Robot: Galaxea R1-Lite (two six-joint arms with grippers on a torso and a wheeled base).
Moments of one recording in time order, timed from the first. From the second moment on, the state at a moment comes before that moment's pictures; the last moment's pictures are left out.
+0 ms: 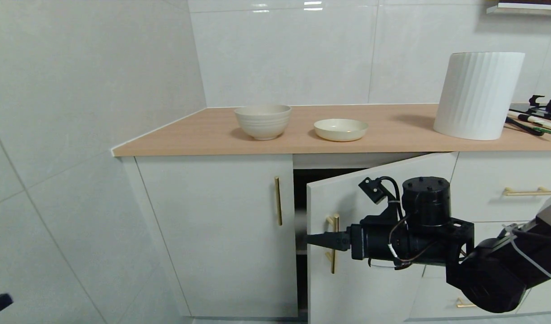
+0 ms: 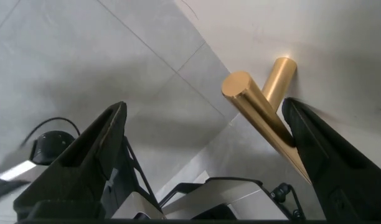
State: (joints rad) left arm -0.13 0.50 -0.43 0.06 -0.34 -0.11; right arm 0.61 1.95 -0.71 -0.96 0.60 0.54
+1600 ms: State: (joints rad) left arm -0.49 2.22 -0.52 -1.43 -0.38 -0.62; right arm 0.64 1.96 -0.67 -1.03 0.61 0.54
